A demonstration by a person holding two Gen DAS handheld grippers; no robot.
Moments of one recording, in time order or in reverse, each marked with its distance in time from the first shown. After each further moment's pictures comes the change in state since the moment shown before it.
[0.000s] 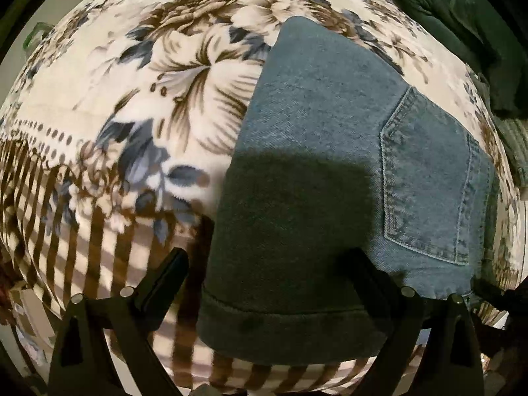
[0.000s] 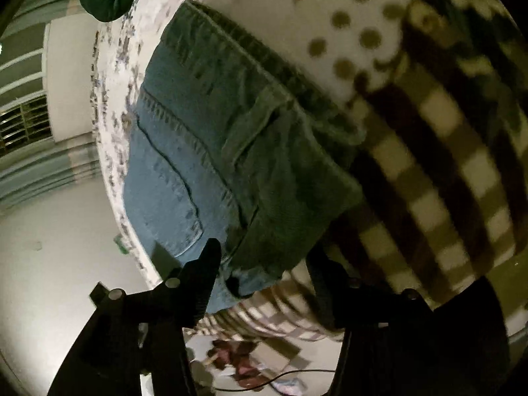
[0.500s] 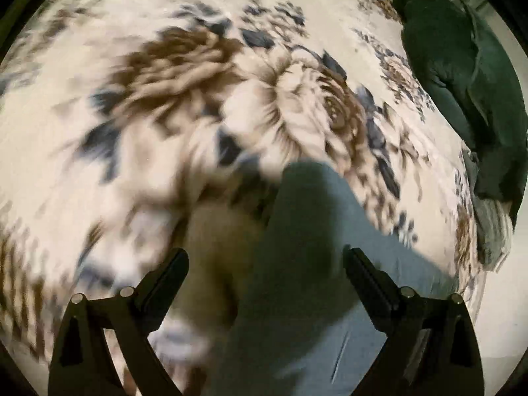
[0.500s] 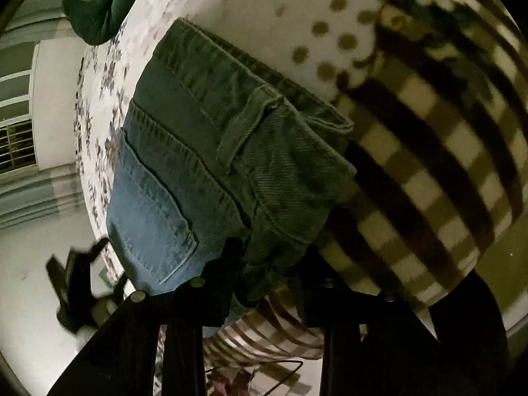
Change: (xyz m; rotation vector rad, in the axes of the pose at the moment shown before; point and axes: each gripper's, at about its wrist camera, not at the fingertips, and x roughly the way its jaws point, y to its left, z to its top) left arm 0.011 0.026 0.142 -0.130 0.000 -0.198; right arm 0.003 0.012 -0.023 0.062 -0.178 -0.096
